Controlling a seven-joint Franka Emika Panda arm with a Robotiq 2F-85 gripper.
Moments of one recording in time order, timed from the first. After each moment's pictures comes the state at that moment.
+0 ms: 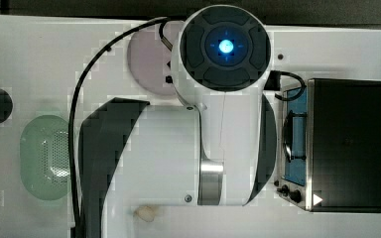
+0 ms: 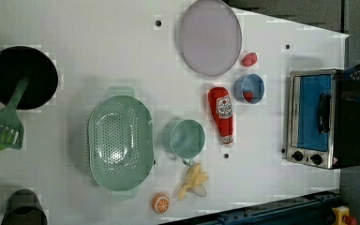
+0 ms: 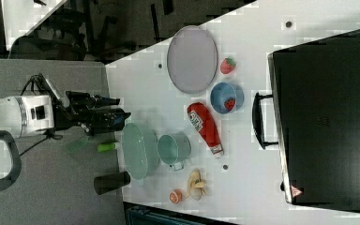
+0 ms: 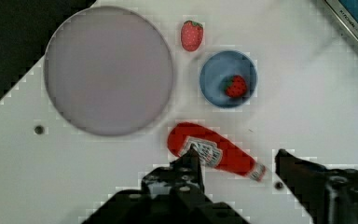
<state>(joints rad) -0.03 -0.02 0.02 -1.78 0.01 0.20 -0.01</state>
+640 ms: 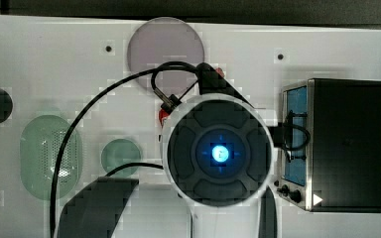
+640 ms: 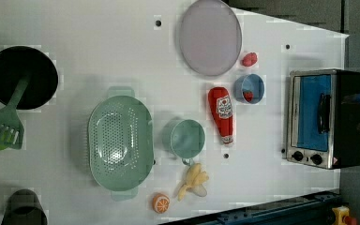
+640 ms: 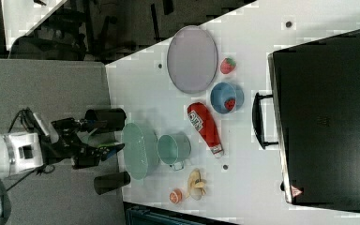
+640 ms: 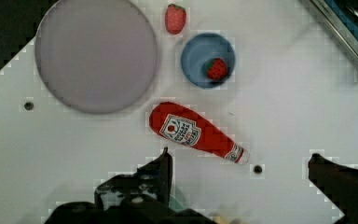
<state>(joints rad) -0.11 -0.24 0.11 -1.98 0.03 0.22 -0.07</state>
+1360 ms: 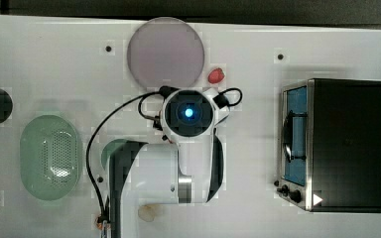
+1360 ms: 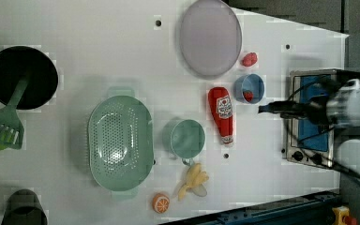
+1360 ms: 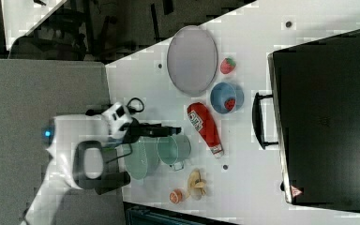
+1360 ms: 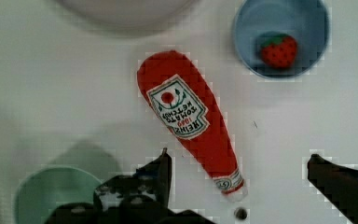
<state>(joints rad) -0.11 0.00 0.16 -2.29 0.03 0.66 -0.60</state>
